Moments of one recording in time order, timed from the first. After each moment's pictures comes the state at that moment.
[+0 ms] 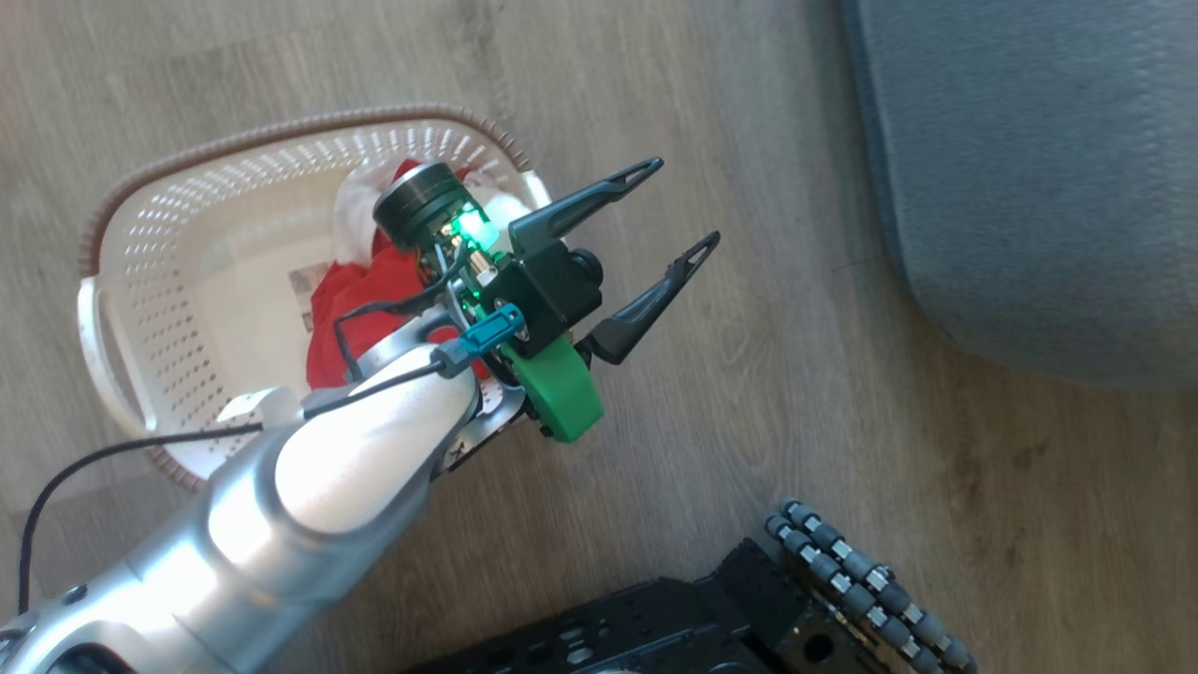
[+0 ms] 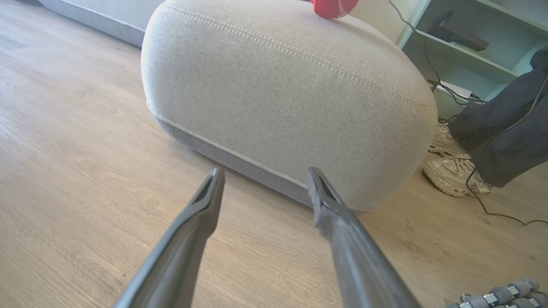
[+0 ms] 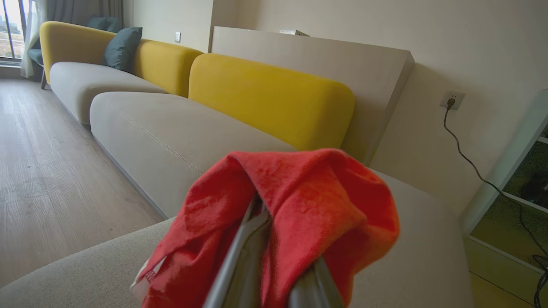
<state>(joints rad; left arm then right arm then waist) -0.79 0.25 -0.96 0.28 -0.34 -0.13 -0.26 -1.25 -0.50 -0.48 0.84 0.14 0.12 -0.26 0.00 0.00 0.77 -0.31</state>
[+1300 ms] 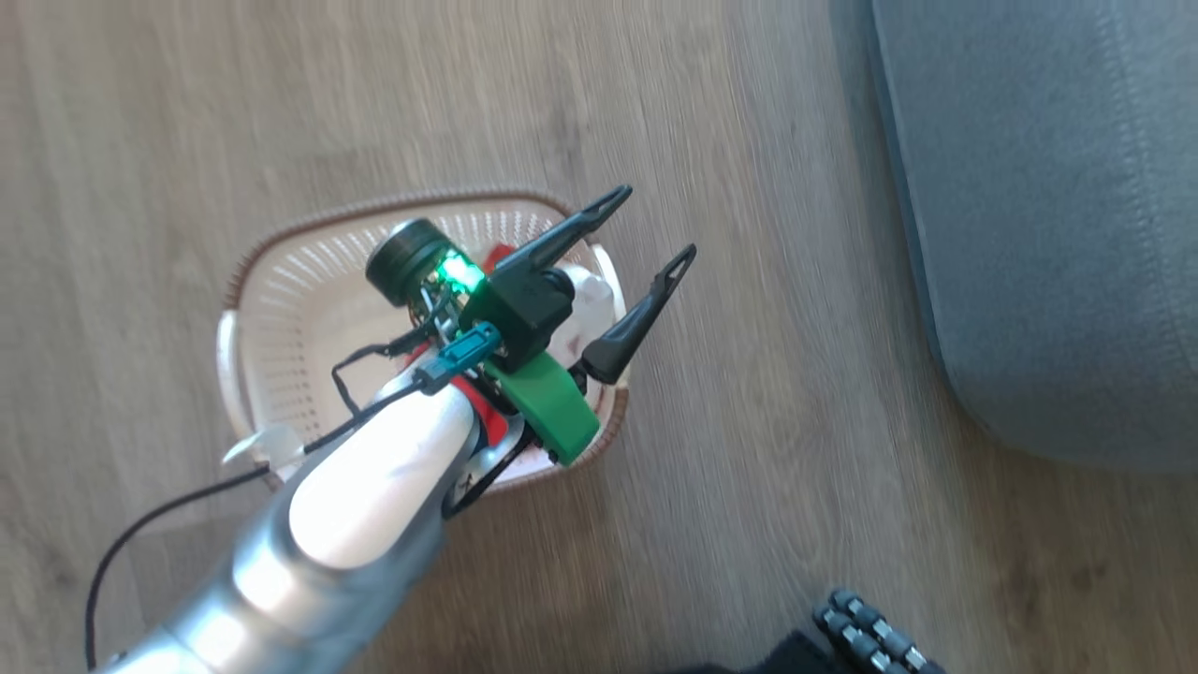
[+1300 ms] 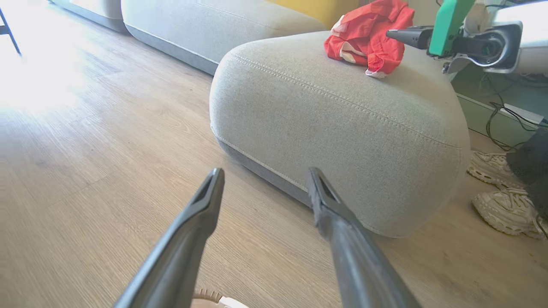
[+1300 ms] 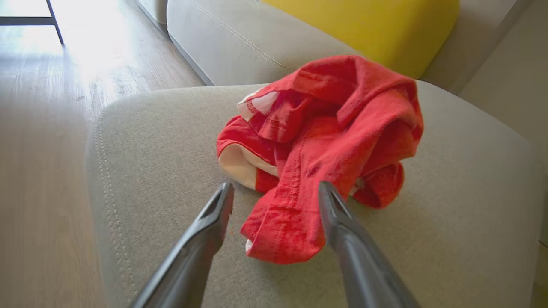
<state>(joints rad) -0.66 0.18 -0.82 0.31 -0.34 -0.13 -0.26 -0.79 -0.35 -0.33 0.78 0.19 0.12 -0.26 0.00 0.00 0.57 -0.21</state>
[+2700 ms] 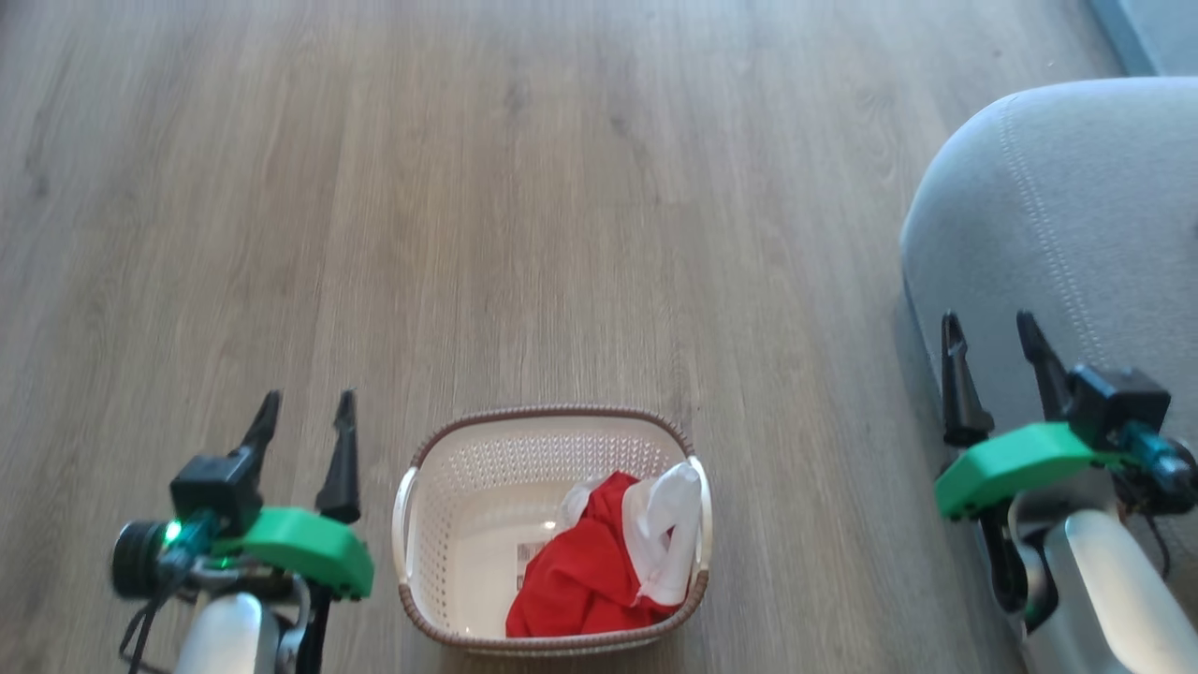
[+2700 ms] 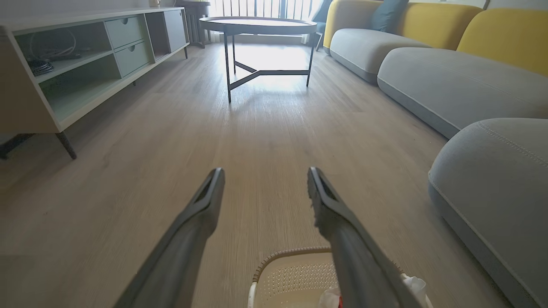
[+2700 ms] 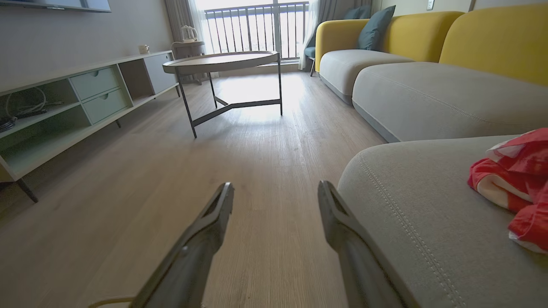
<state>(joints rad) -0.11 0.07 -0.06 0.35 -0.15 -0.09 -0.26 -0.22 -0.16 0.09 0.32 0.32 0.12 -0.26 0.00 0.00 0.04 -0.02</state>
